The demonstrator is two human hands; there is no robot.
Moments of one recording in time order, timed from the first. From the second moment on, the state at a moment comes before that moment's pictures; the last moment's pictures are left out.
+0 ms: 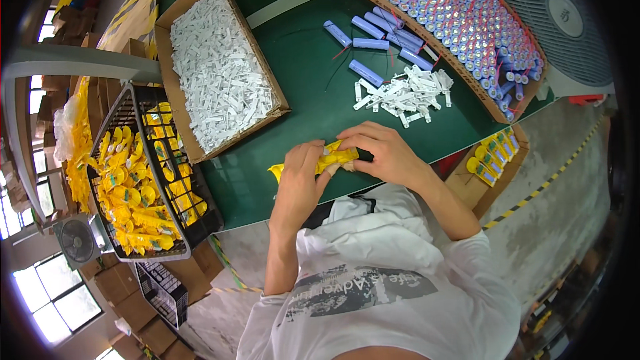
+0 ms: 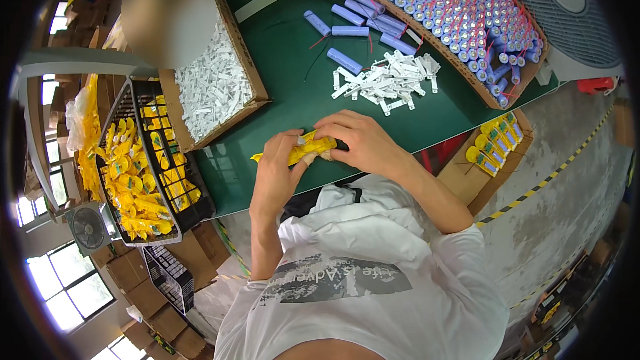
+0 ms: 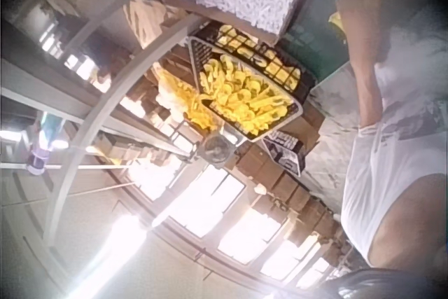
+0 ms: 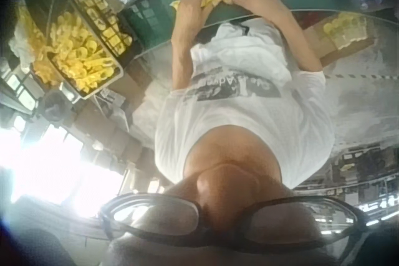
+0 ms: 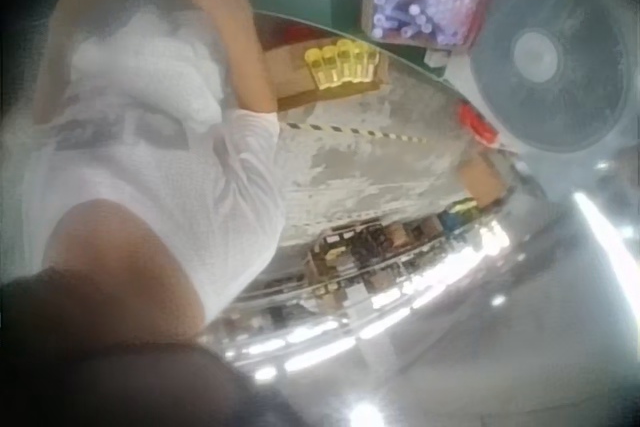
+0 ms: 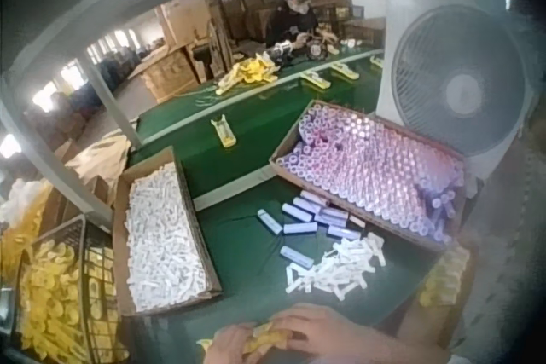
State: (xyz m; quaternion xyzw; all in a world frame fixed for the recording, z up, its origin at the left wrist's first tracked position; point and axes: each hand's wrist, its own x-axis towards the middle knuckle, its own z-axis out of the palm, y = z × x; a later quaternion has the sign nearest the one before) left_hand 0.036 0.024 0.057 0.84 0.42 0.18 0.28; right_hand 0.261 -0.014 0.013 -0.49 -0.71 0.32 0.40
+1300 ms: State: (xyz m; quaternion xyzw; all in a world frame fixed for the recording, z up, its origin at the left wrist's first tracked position) left_hand 0.022 0.024 0.031 0.89 0.33 0.25 0.17; right_hand 0.254 -0.012 0.007 -0.44 -0.81 0.21 0.33
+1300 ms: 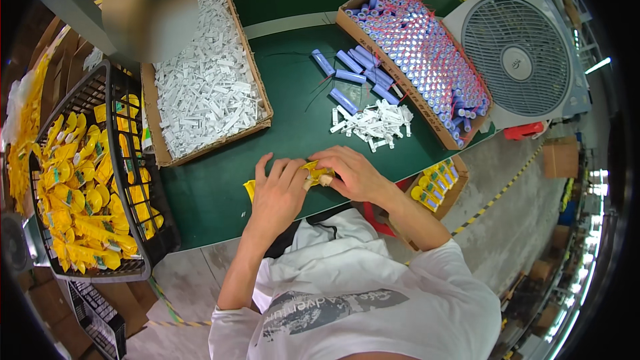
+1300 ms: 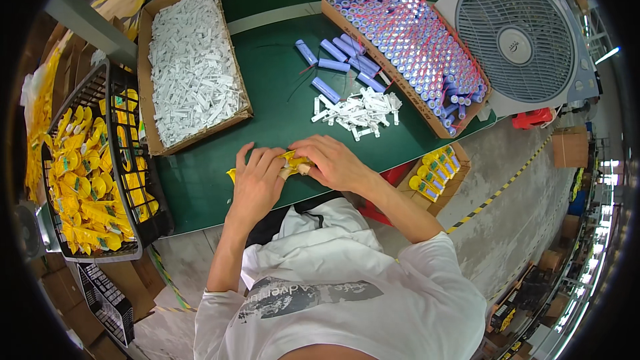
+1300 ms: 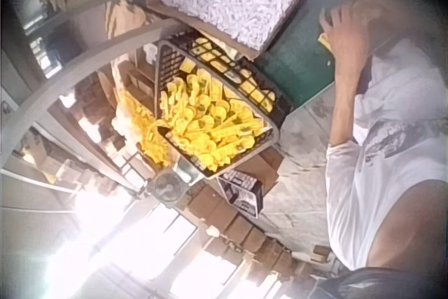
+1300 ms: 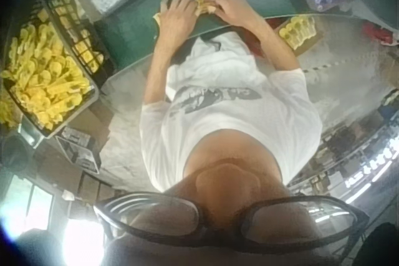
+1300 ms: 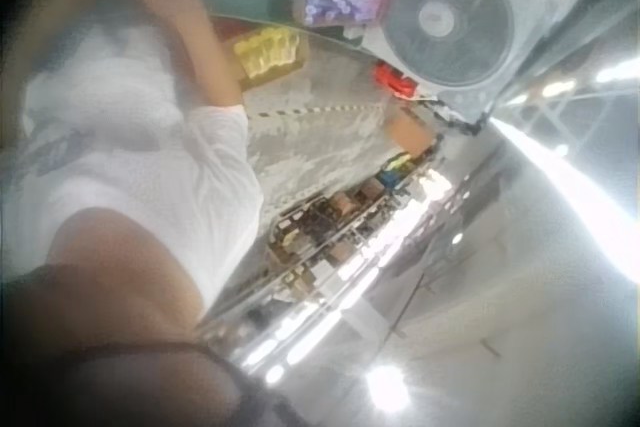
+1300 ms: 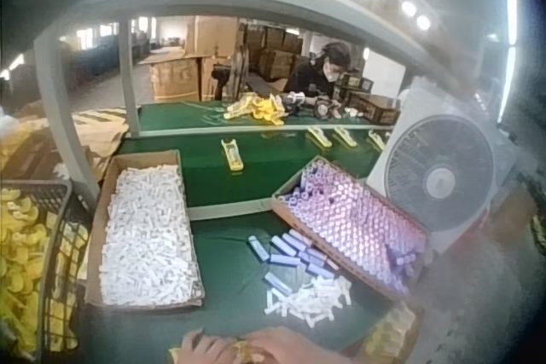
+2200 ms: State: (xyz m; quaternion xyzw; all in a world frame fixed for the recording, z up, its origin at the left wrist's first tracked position) left_hand 0.032 0.028 0.025 0.89 0.34 0.28 0.13; right_hand 0.264 -0.010 0.003 -0.42 -0.84 0.00 0.33
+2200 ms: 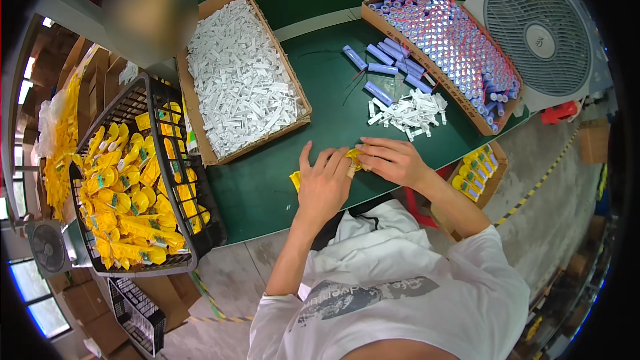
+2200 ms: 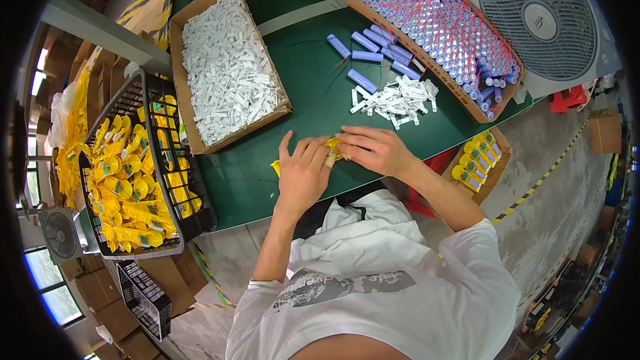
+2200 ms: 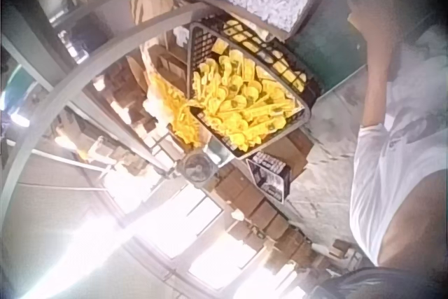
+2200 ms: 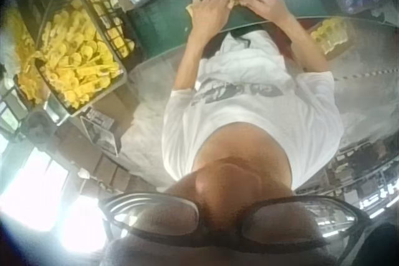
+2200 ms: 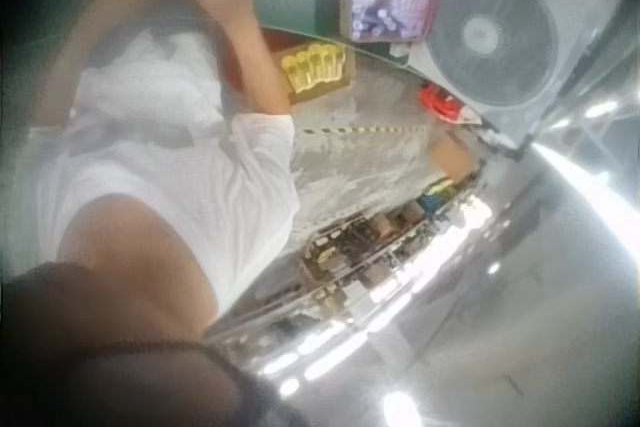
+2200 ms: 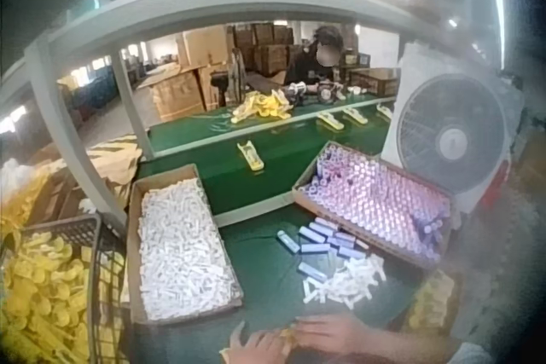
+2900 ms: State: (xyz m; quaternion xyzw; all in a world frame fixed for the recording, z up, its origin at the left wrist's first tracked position) left_hand 0.012 0.015 0.032 0.79 0.44 0.37 0.23; right_hand 0.284 0.018 0.050 -0.54 -0.72 0.20 0.39
